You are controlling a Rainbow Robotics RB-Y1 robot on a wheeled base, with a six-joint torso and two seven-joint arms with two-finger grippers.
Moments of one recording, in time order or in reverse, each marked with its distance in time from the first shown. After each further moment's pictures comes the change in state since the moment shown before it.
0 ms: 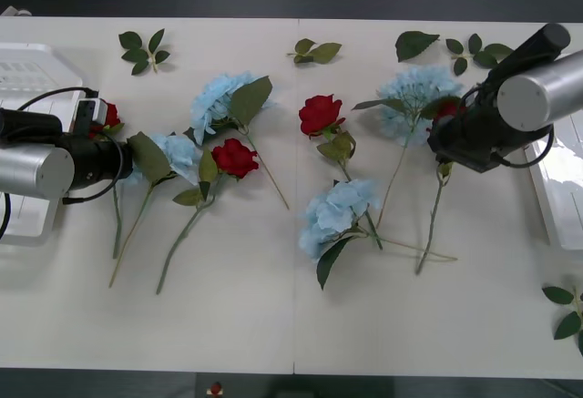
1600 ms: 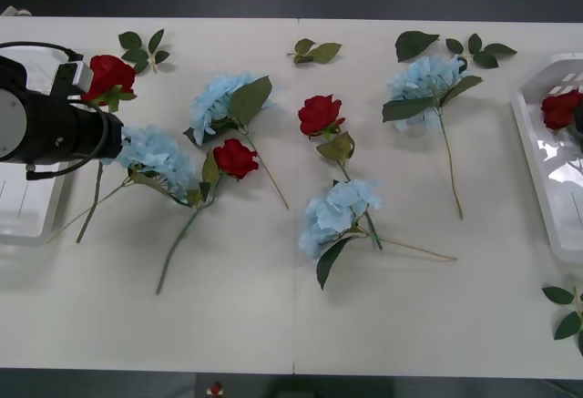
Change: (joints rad) right arm -0.163 -0.019 0.262 0.629 0.209 -0.187 0.504; left arm 0.031 0.004 0.216 -0.435 0.069 0.536 0.110
